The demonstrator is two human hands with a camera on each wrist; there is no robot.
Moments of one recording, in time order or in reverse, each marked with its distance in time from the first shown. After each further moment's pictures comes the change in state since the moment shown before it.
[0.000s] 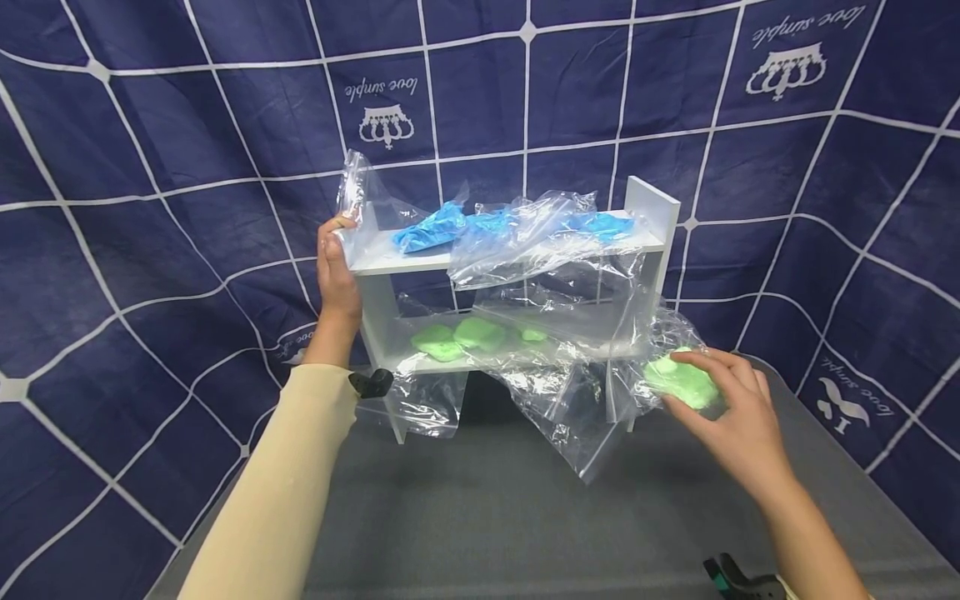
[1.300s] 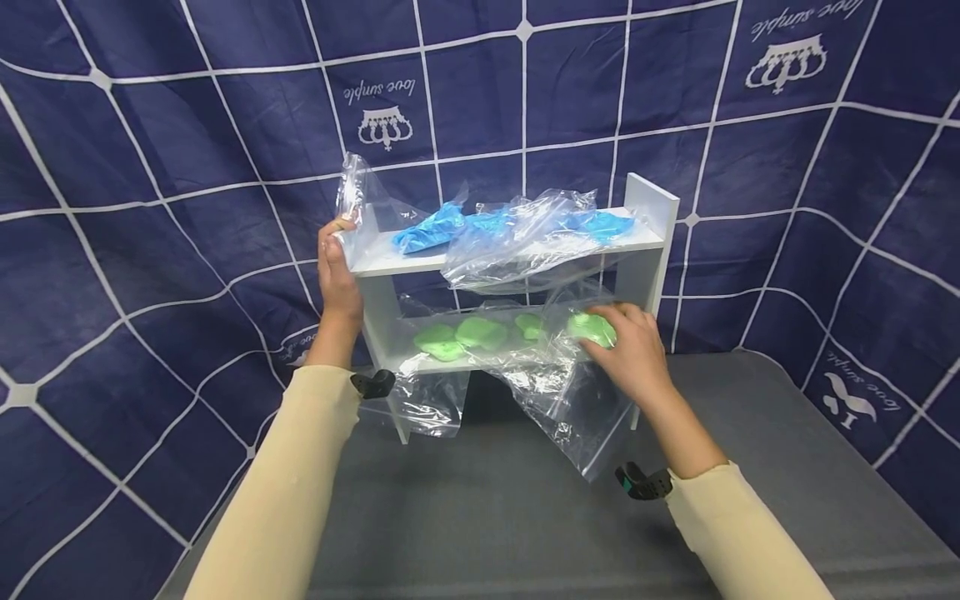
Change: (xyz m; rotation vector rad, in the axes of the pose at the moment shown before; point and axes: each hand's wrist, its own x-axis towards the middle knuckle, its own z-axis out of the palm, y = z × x) left_hand -0.003 0.014 0.005 -0.023 0.004 -0.012; right_hand 0.077 -0.035 0.085 -0.033 -0.151 -0.061
